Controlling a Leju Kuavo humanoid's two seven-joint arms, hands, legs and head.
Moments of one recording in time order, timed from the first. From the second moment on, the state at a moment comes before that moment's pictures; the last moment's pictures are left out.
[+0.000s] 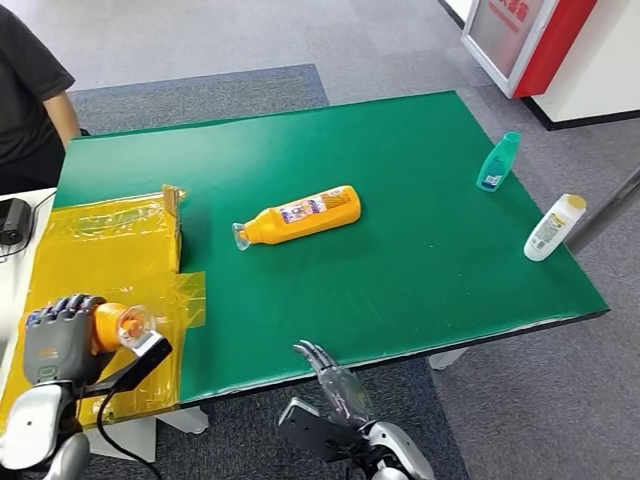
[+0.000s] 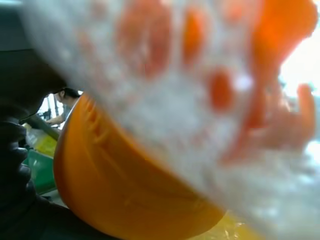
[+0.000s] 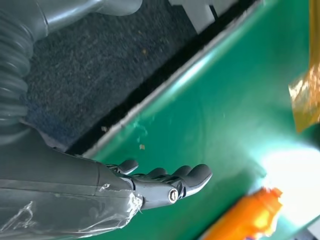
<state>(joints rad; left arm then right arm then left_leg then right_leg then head) 0.00 0.19 -0.15 -1.54 -1.57 0.21 0.31 0.16 0.16 0.34 -1.37 0.75 -0.02 -0.15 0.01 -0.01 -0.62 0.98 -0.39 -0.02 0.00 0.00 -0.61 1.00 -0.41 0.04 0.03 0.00</state>
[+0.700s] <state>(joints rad) -0.26 0.10 -0.34 -1.31 -1.57 0.20 0.32 0.13 0.11 0.43 -1.29 0.71 -0.01 -0.14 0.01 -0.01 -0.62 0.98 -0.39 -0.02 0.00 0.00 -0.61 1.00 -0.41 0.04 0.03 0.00</state>
